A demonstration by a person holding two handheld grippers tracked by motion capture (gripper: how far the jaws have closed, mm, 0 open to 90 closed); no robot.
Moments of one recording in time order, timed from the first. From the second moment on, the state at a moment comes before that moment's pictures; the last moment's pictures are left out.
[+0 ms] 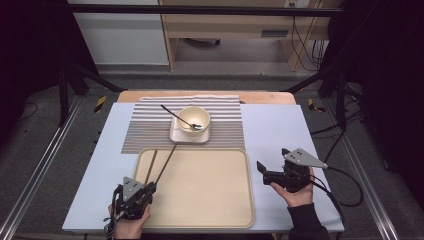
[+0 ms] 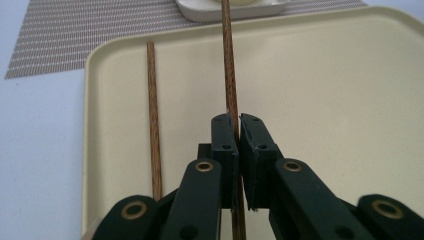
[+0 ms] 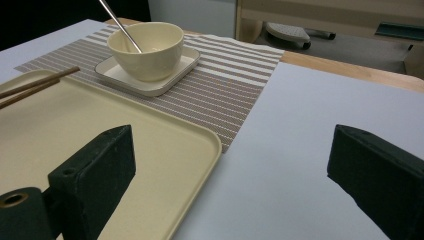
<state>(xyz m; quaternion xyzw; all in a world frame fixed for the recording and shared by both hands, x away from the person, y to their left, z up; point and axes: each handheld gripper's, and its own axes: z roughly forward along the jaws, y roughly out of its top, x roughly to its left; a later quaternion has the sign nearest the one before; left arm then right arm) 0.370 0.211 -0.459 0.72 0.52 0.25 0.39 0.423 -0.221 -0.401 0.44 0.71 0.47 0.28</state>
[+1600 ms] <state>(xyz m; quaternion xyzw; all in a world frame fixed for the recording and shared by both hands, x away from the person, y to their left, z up) 0.435 0.201 -0.414 0.82 0.37 0.21 0.39 0.423 -0.221 -0.401 0.44 0.71 0.46 0.28</state>
